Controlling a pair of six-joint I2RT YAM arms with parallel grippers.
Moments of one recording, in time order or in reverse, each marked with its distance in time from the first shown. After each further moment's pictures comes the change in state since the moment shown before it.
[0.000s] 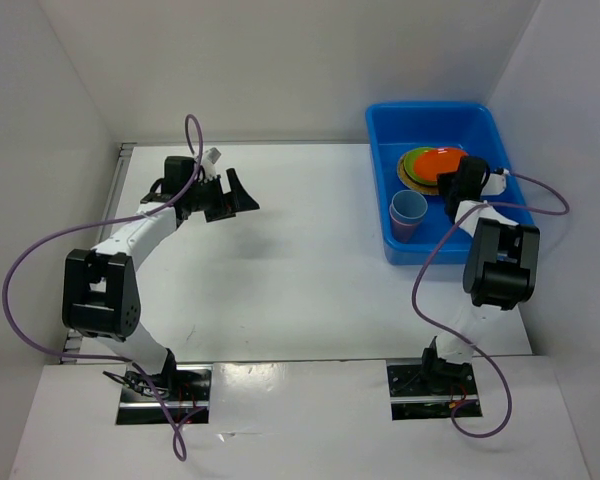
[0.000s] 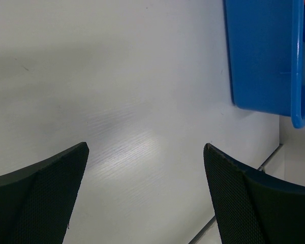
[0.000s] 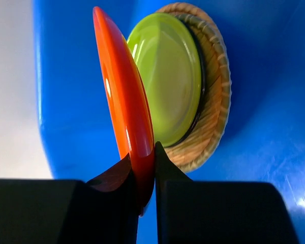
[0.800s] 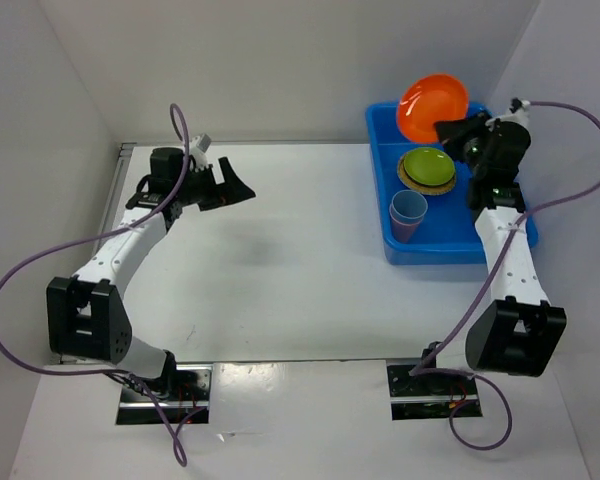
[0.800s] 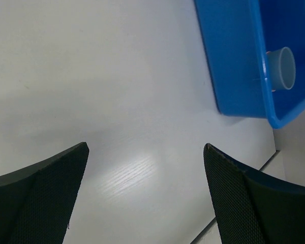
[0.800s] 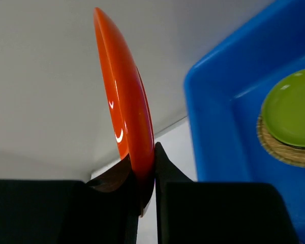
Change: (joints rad) left arm -0.002 -0.158 0.026 -0.020 -0.035 0.003; right arm 0.080 -0.436 0.175 -0.207 -0.394 -0.423
